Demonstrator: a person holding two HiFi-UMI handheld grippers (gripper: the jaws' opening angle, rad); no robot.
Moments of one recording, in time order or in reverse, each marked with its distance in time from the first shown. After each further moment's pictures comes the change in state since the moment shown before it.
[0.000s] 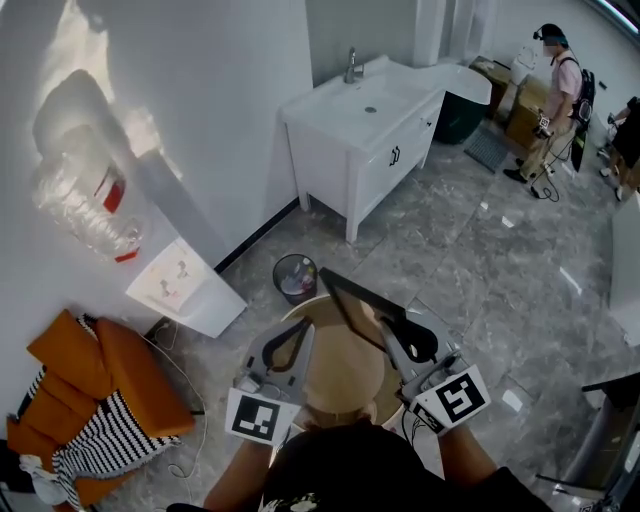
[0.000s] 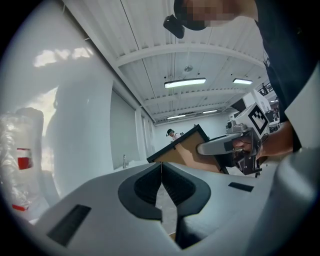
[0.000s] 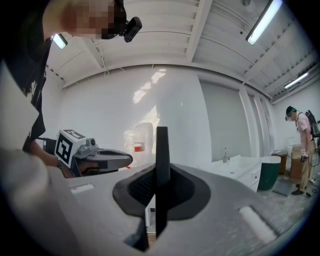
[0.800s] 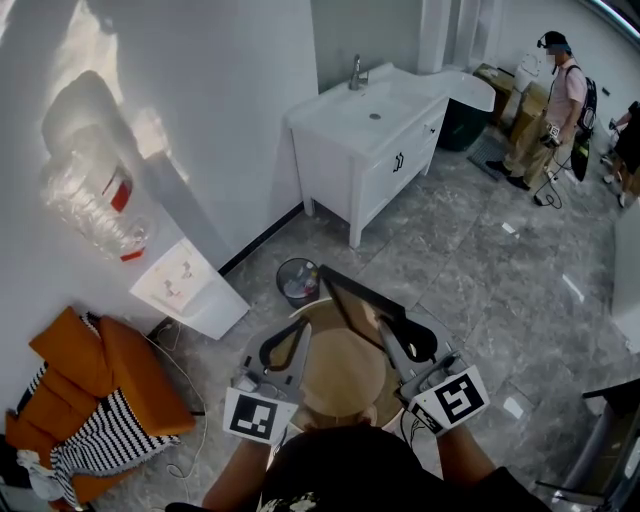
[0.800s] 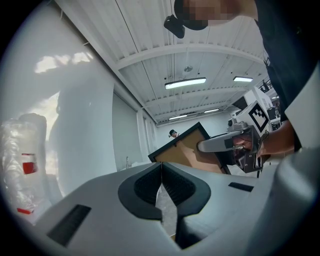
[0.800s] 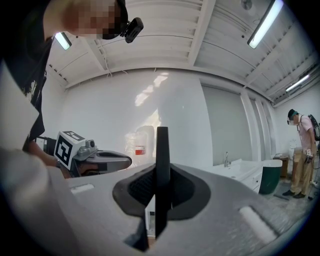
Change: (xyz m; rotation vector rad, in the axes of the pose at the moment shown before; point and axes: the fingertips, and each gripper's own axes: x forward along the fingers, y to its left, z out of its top) left arm -0.010 -0.001 0.012 0.027 -0.010 0.031; right arm -0.007 0.004 0.013 -0.018 -0.013 0.003
